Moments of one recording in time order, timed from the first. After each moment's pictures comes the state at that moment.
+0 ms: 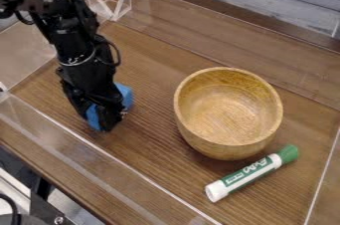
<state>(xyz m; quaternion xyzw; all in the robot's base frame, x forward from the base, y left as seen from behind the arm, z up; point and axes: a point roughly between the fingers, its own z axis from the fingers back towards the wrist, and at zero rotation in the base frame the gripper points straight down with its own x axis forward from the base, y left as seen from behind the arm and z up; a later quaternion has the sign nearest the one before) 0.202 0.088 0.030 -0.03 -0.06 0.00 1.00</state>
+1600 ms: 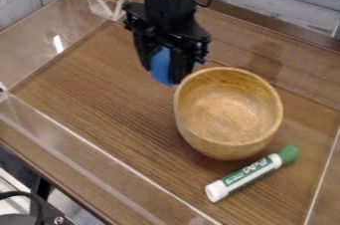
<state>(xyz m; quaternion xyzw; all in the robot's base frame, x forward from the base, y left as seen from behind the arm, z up) 0.244 -0.008 0.117 -0.01 -0.04 -0.05 1.00</state>
